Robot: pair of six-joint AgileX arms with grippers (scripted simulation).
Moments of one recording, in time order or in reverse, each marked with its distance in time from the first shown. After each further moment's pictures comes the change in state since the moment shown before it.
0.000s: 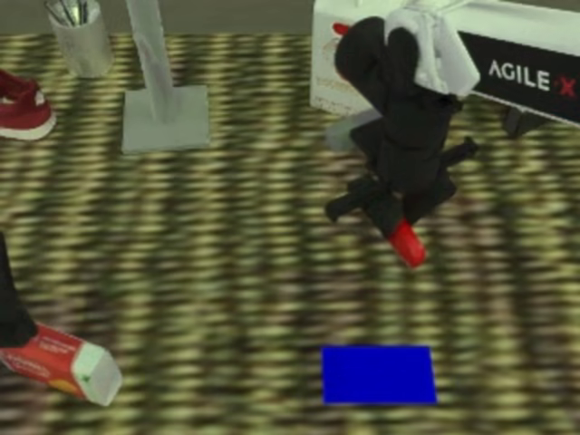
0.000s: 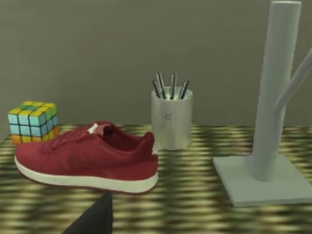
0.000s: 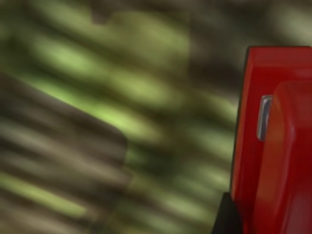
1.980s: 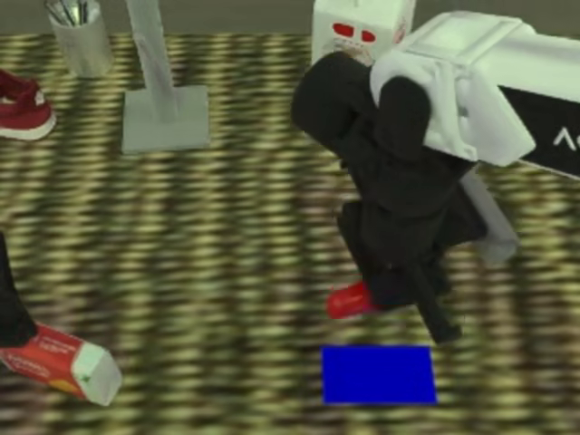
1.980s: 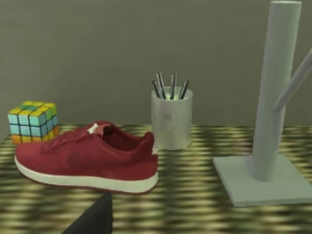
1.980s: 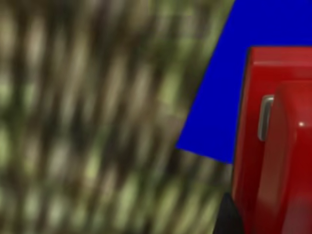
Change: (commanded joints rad) left arm 0.000 0.000 0.000 0.000 0.000 0.000; right arm 0.249 -0.369 -0.294 -0.046 -0.010 1.992
